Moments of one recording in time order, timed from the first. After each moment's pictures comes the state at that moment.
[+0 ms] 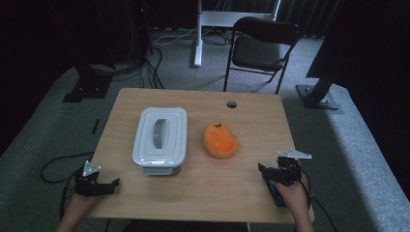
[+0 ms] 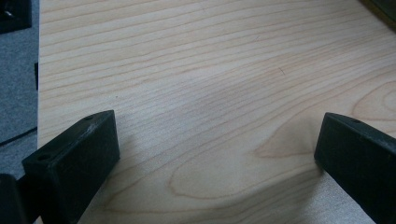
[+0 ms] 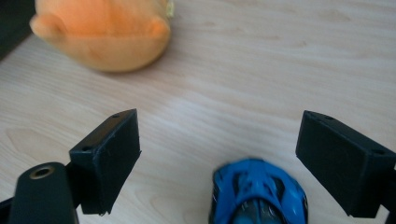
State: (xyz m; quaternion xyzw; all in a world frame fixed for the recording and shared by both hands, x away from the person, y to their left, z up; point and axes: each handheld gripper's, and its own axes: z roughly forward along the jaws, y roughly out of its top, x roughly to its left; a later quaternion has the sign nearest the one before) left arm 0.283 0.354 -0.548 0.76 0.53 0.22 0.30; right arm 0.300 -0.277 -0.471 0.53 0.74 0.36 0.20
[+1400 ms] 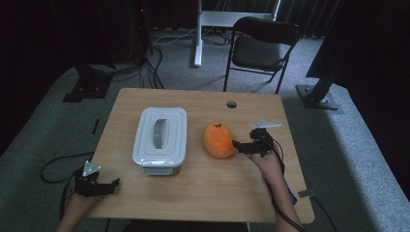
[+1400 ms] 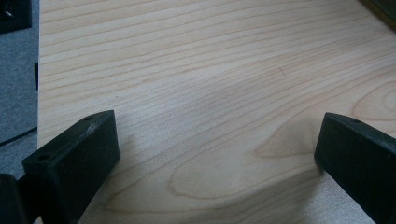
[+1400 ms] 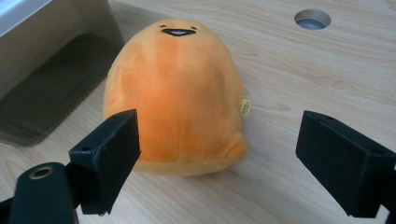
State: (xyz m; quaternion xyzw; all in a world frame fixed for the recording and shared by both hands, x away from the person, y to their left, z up) left arm 0.283 0.354 -0.548 0.76 0.53 0.22 0.30; right arm 0.385 -0.209 -0.447 0.47 0.78 0.39 0.15
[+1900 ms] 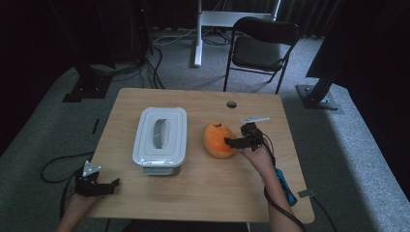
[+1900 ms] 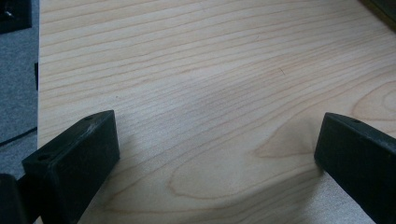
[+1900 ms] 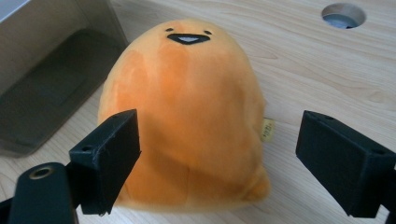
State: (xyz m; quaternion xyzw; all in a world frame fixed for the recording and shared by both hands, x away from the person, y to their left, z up) left arm 0.283 0.354 -0.548 0.76 0.53 0.22 0.30; right arm 0.415 -0.185 -0.458 0.46 0.79 0.38 0.13
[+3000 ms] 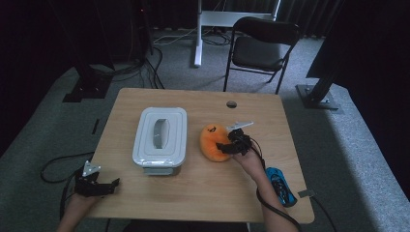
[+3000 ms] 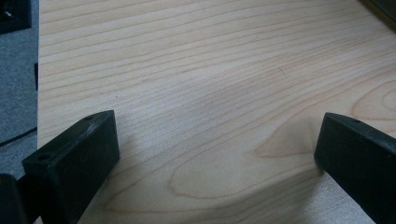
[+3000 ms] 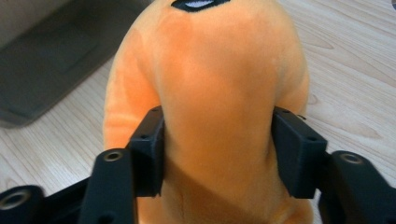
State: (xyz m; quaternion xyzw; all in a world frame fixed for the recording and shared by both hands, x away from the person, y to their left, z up) left arm 0.282 0.354 -0.548 0.76 0.53 0.22 0.30; right arm 0.412 -0.154 -0.483 0.41 0.83 0.36 0.13
